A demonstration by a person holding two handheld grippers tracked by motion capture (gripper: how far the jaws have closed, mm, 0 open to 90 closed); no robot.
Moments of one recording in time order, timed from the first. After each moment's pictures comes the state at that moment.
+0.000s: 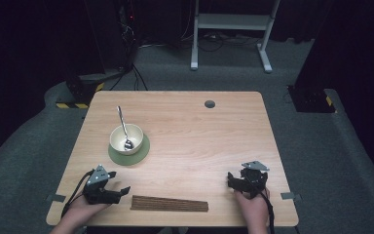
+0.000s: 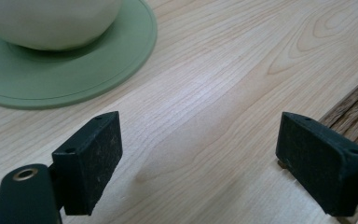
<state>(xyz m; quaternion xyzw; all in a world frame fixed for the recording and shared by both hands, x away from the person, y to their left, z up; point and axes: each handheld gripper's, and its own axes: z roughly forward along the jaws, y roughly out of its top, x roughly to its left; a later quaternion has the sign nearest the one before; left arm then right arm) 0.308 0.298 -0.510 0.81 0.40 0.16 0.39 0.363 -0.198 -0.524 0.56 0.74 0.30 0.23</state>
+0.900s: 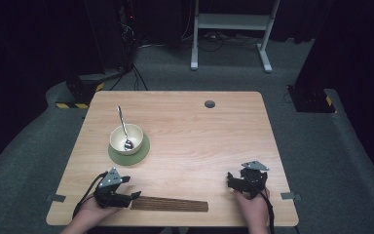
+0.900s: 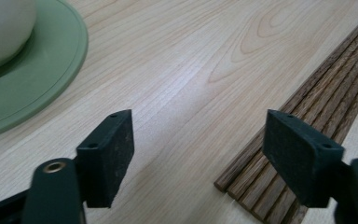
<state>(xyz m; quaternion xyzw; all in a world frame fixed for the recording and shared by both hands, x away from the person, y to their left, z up) 0.305 0.265 -0.508 0.84 0.35 0.13 0.39 0.364 -0.198 -0.524 0.56 0.74 0.30 0.23</state>
